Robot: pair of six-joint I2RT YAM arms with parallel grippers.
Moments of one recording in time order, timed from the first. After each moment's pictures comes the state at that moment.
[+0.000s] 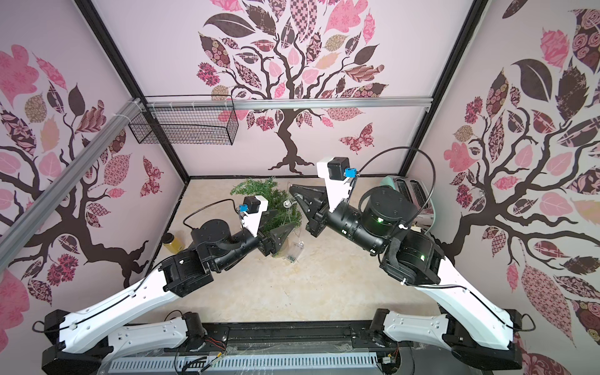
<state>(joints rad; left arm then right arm) -1.01 1.06 1.10 -0.13 -0.15 -0.15 1.01 1.05 1.58 -0.40 0.07 0.17</state>
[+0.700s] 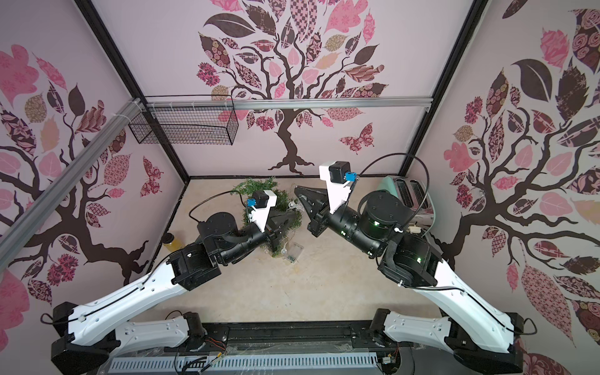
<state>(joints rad) -1.02 1.14 1.19 -0.10 -0.06 -0.15 0.94 1.03 1.50 -0.38 0.12 0.18</state>
